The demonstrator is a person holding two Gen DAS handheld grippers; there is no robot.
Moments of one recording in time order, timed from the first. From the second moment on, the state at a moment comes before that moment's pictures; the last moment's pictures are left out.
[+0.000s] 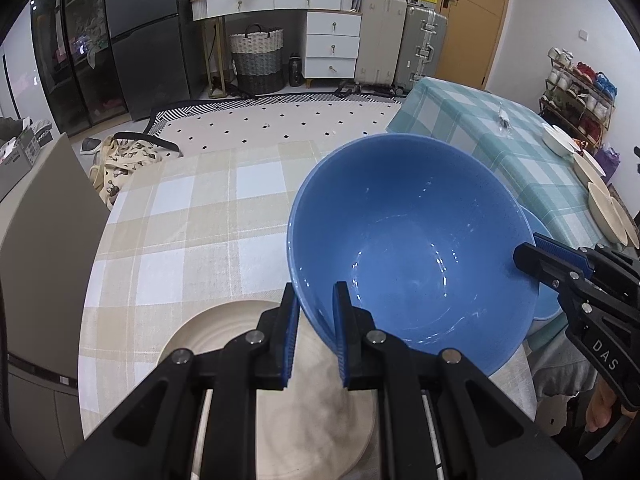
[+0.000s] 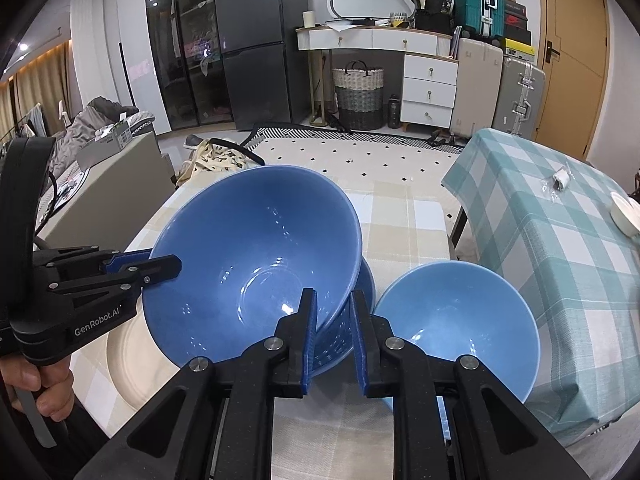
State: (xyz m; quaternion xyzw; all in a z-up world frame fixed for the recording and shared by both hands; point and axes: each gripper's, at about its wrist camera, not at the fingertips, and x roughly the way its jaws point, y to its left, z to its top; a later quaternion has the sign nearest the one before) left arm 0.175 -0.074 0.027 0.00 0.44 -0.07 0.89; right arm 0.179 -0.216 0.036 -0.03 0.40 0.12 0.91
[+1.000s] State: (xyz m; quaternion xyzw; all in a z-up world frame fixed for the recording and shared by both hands) left arm 0.197 -0.091 -0.009 0.04 0.48 -0.05 0.88; right arm 0.202 -0.217 -0.003 -0.07 0.44 0.10 0.89
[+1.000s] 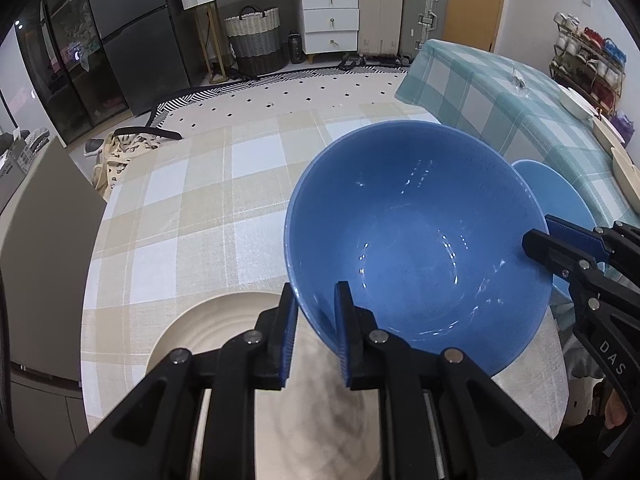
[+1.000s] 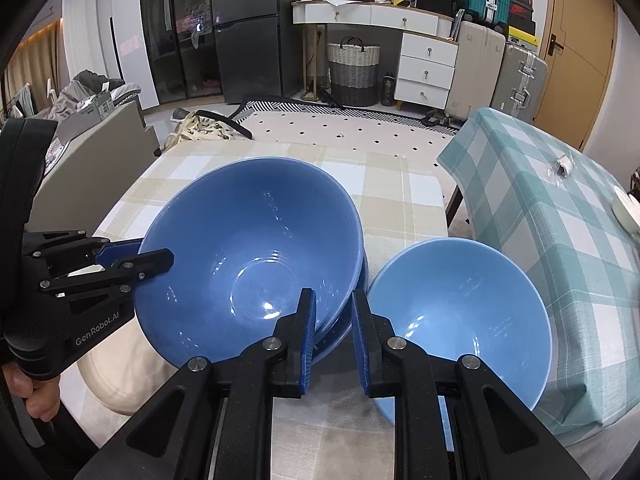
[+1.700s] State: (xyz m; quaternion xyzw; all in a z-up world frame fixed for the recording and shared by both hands) left arm 0.201 -0.100 -0.026 0.07 0.49 -0.06 0.86; right arm 0.212 -0.213 -0.026 -0.09 0.46 0.08 0.88
